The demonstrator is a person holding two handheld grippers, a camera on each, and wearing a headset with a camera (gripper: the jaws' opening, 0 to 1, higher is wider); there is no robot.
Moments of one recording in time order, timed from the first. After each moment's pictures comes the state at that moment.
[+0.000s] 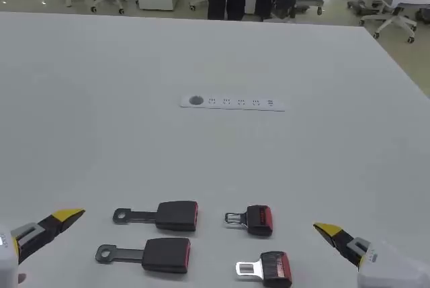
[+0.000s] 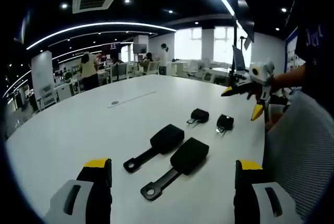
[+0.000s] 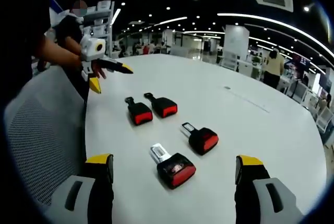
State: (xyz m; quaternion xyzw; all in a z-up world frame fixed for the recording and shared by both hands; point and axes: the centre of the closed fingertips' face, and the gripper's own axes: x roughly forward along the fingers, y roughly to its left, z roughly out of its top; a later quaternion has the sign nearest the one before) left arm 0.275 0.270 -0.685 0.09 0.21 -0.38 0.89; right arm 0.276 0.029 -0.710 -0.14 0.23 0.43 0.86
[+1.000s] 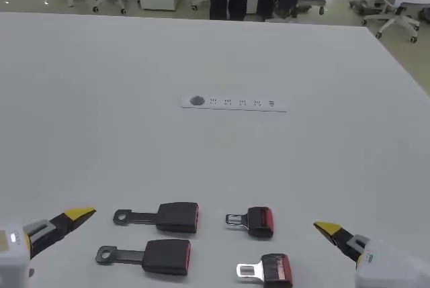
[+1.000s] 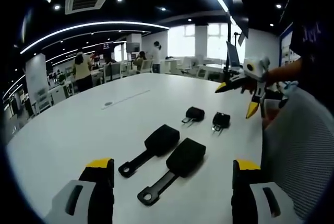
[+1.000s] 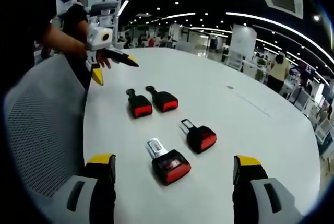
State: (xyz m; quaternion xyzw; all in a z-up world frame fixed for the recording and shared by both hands) left arm 0.279 0.259 -0.689 0.10 0.22 -0.41 0.88; right arm 0.280 0.025 -0.715 -0.18 0.23 0.44 0.85
